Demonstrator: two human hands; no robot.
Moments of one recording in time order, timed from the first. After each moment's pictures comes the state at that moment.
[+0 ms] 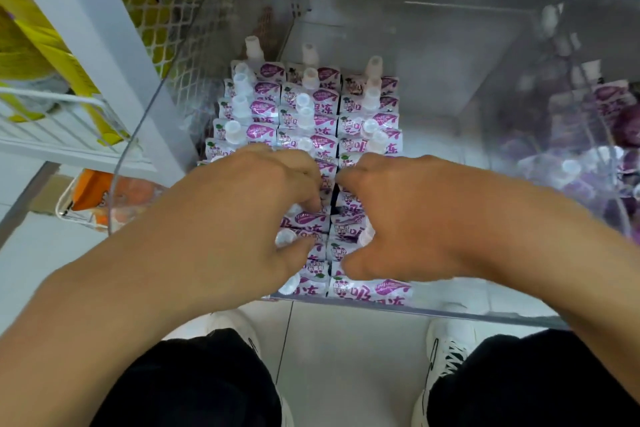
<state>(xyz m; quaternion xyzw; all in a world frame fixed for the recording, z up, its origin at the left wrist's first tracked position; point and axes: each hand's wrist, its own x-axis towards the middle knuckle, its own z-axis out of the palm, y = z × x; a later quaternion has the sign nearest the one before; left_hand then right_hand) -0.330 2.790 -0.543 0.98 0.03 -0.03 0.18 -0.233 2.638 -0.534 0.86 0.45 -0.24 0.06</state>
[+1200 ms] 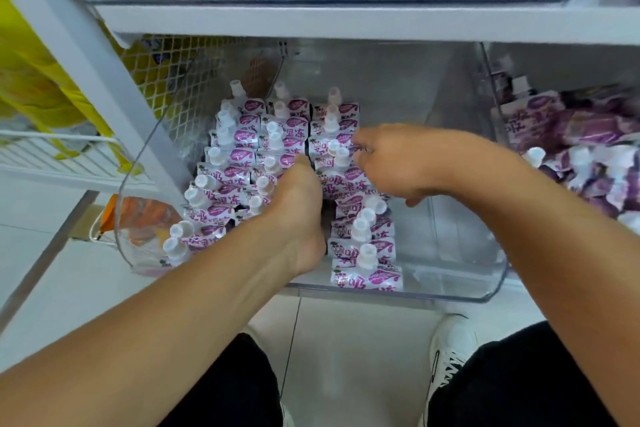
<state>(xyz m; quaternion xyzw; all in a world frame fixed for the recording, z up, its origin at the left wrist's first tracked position) -0.265 2.706 -0.571 0.59 0.40 -0.09 0.70 -0.177 2.612 -0.524 0.90 0.33 -0.27 -0.06</state>
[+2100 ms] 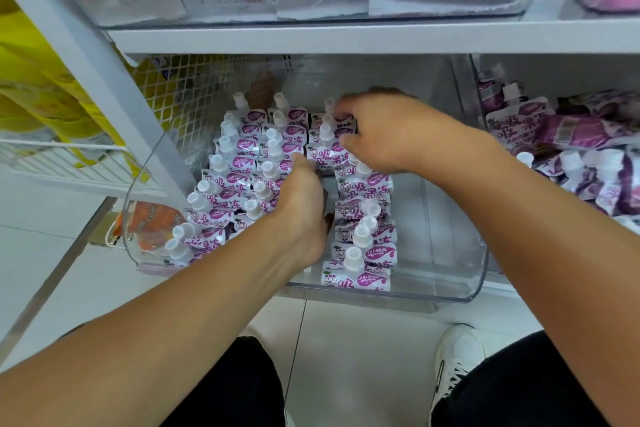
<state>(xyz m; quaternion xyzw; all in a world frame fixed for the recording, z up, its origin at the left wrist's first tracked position) -0.251 2.692 -0.583 0.57 0.42 0.01 0.70 -0.155 2.615 -0.516 0.91 0.40 -0.11 -0.09</state>
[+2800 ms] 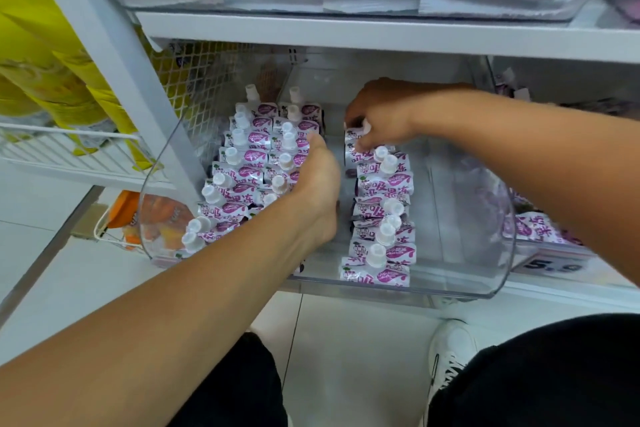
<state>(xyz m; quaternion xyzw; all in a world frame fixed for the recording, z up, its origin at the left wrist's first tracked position) -0.233 2.710 -0.589 0.53 0.40 -0.02 0.74 -0.102 2.656 -0.540 0.86 0.49 -0.11 0.10</state>
